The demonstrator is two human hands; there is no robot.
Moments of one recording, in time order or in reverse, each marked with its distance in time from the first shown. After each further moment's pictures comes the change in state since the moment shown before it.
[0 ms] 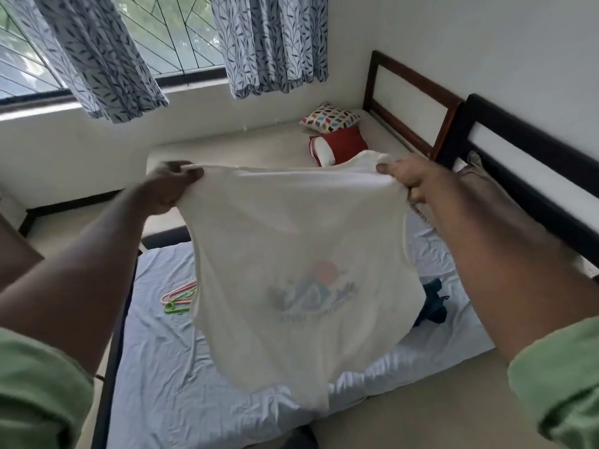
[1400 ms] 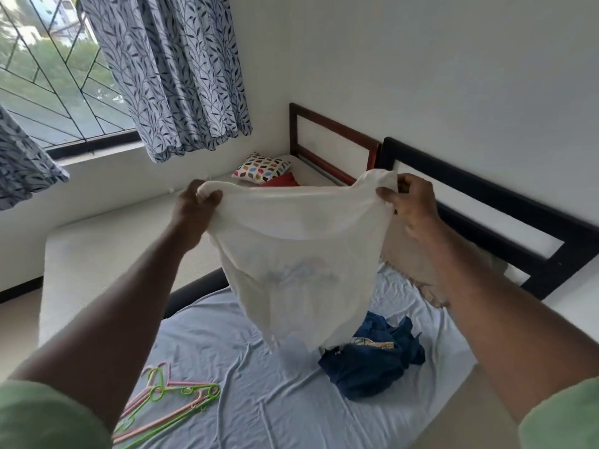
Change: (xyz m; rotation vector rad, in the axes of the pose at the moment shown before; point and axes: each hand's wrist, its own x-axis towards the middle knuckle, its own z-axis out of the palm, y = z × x) left_hand 0.100 0.173 0.171 -0.193 -0.126 0.354; right_hand 0.106 -0.010 -0.074 0.075 0.631 -0.390
